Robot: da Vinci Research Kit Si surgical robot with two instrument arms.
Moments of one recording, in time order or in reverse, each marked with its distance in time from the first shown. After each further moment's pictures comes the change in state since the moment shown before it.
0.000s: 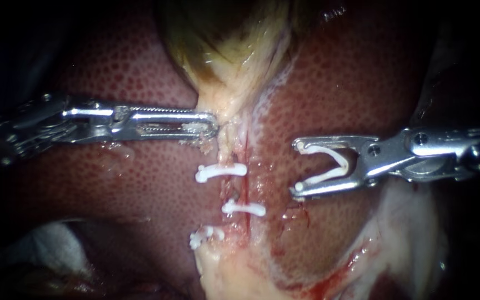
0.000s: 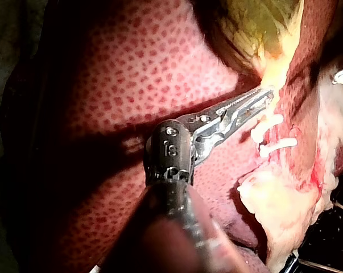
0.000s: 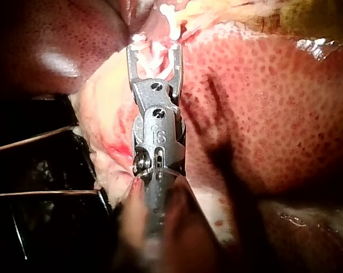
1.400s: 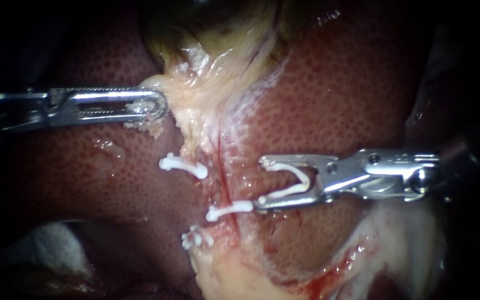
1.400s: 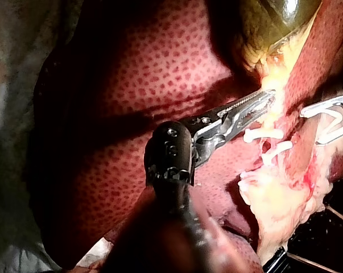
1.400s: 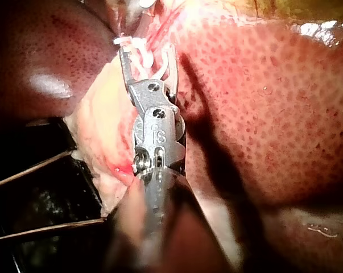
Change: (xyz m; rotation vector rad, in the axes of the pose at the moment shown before) right arm -0.007 0.001 0.010 0.037 -0.035 0.109; left arm 0.005 0.005 -0.010 -0.040 0.112 -0.010
